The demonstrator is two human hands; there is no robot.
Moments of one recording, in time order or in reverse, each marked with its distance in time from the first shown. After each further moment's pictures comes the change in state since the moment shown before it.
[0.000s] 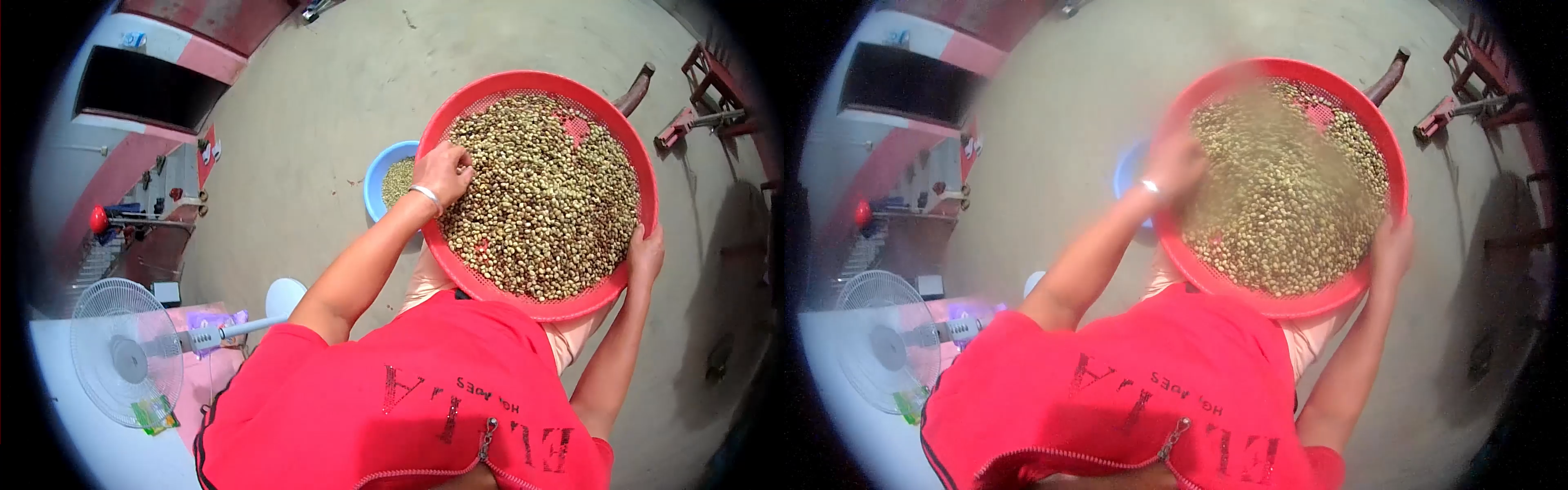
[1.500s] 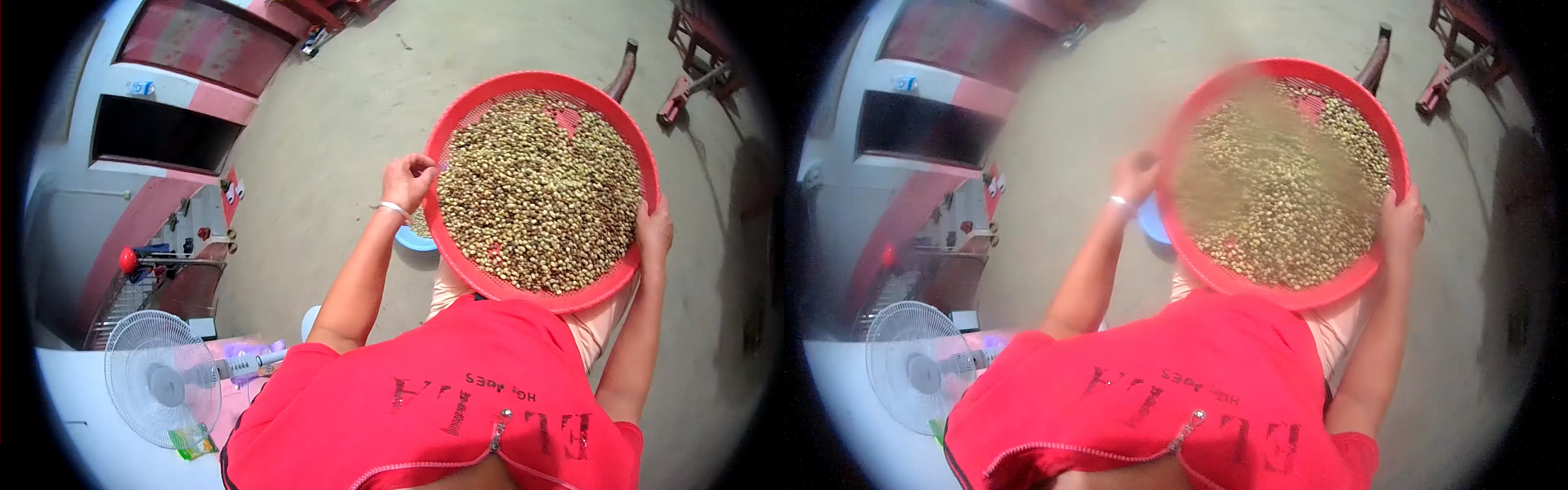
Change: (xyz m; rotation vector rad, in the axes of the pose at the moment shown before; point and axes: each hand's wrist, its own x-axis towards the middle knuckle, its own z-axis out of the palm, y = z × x) left_hand -0.011 -0.012 -0.058 -0.343 0.116 -0.265; right_hand 0.007 -0.006 0.000 0.008 -0.013 0.073
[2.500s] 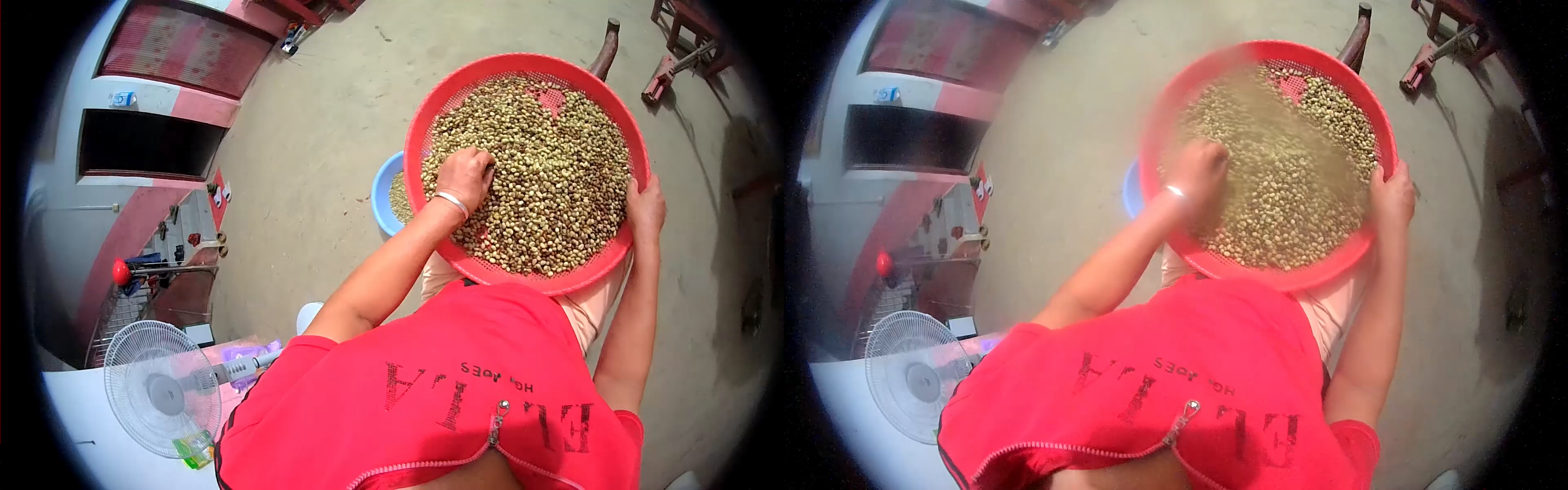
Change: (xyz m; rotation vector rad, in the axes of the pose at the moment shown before) left_hand -0.012 0.030 0.104 0.298 -0.064 0.578; right_hand -0.003 0.000 -0.003 -0.023 0.012 -0.025
